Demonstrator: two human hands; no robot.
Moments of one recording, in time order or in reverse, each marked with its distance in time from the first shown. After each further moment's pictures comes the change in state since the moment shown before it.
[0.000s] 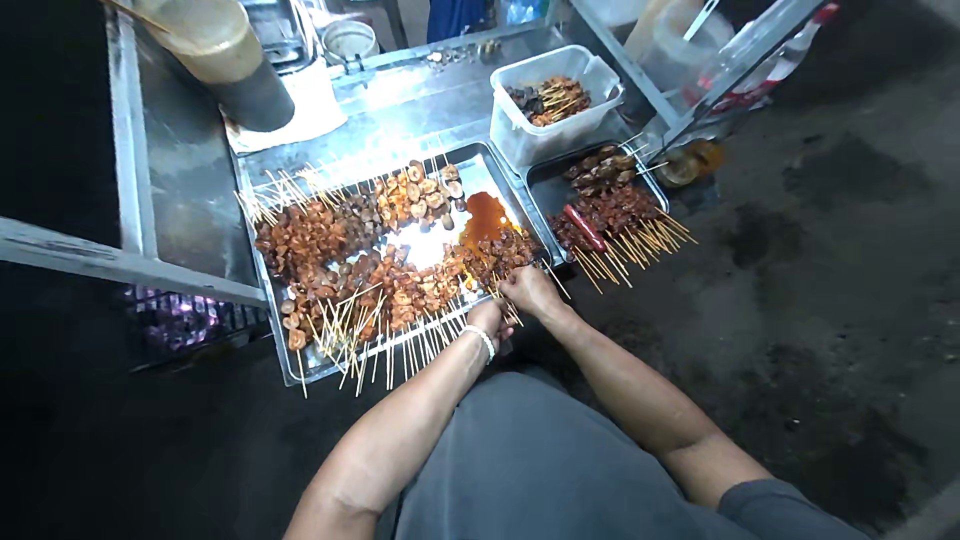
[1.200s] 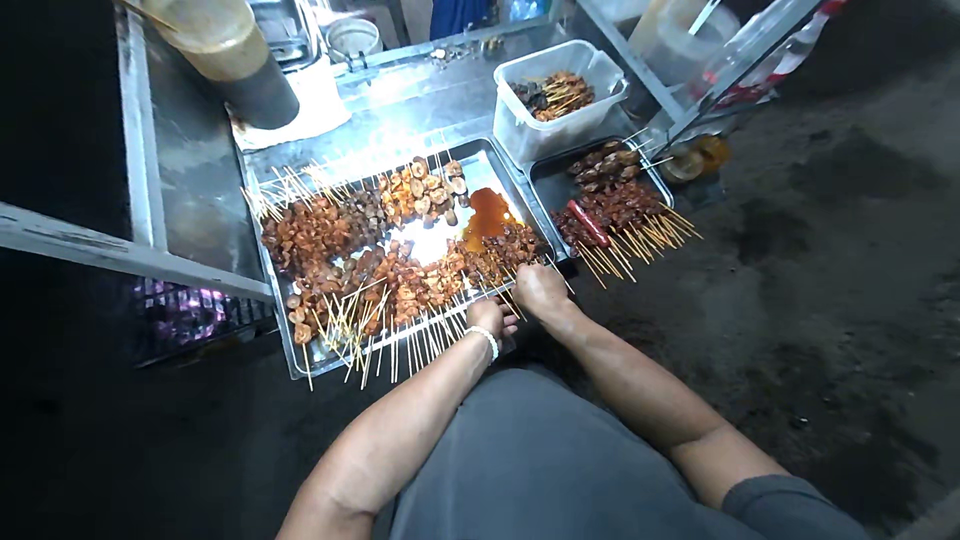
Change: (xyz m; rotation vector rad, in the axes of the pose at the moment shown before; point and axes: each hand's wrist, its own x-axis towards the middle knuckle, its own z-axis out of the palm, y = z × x) left_hand -0.004 -0.008 -0.004 -0.030 0.025 0.067; right_hand -0.023 -0.023 -0.005 -0.344 0.001 0.114
